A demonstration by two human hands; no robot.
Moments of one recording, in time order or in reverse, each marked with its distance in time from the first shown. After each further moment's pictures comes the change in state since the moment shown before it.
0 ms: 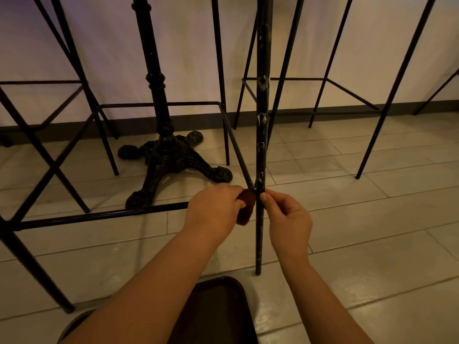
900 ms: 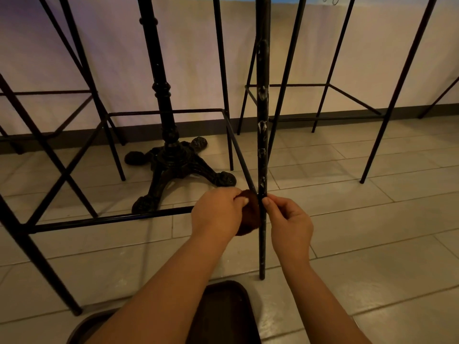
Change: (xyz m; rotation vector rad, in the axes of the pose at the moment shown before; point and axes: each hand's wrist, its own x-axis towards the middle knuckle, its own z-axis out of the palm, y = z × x) left_hand 0.002 0.009 0.003 -0.189 0.089 -0.245; right_hand 0.000 -0.001 0.000 0.001 -0.002 0.004
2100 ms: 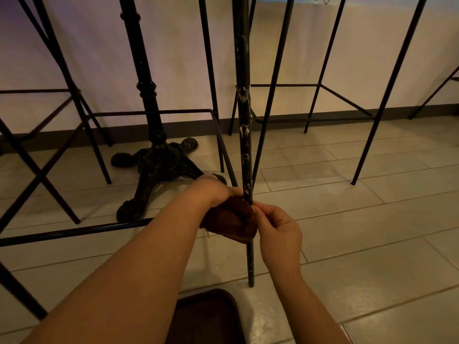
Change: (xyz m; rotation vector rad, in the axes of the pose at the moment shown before) left_hand 0.075 0.021 -0.001 -0.054 -0.457 -0.391; right_hand 0.003 -0.003 -0.007 0.095 -0.082 0.035
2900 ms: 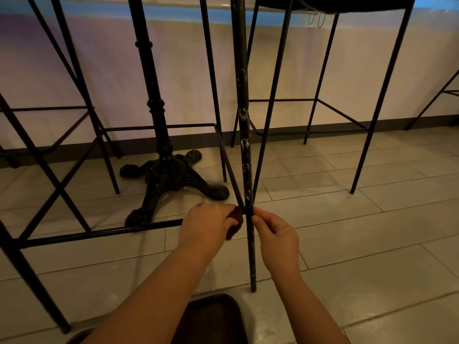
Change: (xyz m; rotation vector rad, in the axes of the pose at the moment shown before) left_hand -0.055 -0.048 0.027 0.365 0.402 0.547; right_hand -0.006 -0.004 -0.005 -0.096 -0.055 0.053
